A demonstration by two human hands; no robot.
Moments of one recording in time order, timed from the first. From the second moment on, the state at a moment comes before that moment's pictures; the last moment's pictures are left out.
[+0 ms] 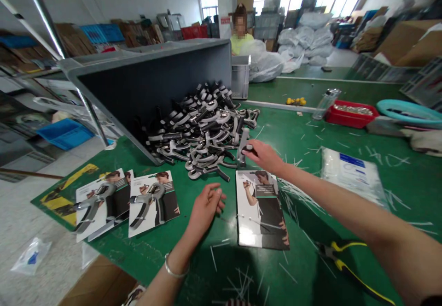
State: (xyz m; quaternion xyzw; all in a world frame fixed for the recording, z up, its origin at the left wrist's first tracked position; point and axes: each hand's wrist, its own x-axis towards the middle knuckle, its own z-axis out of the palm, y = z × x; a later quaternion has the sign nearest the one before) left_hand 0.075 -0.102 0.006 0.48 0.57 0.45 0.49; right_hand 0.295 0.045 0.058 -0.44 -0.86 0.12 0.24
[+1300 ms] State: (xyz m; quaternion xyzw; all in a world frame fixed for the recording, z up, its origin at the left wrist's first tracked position) left_hand 0.140 -0.054 -0.004 0.73 0.50 0.35 0.29; right_hand 0.341 -0.123 0.015 -0.49 -0.82 0.18 0.24
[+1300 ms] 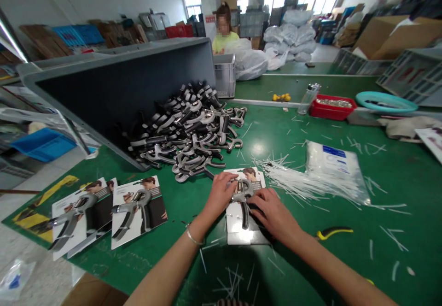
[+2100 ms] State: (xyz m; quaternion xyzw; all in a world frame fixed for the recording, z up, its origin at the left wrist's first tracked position) left_hand 0.157 -0.071 -0.017 0.67 0.48 0.42 0.38; right_hand 0.345 -0.088 -0.012 -0.48 -0.76 0.33 0.30
